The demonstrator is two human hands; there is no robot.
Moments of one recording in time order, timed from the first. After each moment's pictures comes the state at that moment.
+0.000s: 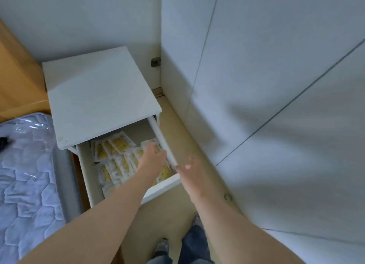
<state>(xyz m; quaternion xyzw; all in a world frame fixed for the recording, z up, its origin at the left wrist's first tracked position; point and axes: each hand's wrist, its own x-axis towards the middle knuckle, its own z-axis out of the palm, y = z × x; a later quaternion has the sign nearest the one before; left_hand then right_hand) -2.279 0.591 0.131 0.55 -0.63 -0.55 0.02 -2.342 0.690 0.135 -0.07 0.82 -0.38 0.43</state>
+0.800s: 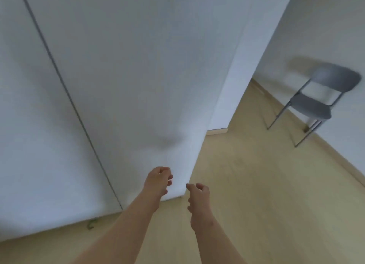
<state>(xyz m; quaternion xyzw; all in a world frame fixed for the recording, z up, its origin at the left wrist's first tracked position) -2.356 1.189 0.215 0.11 -0.72 -0.61 -0.32 -2.283 1.274 0.190 0.49 0.52 -0.70 -0.02</state>
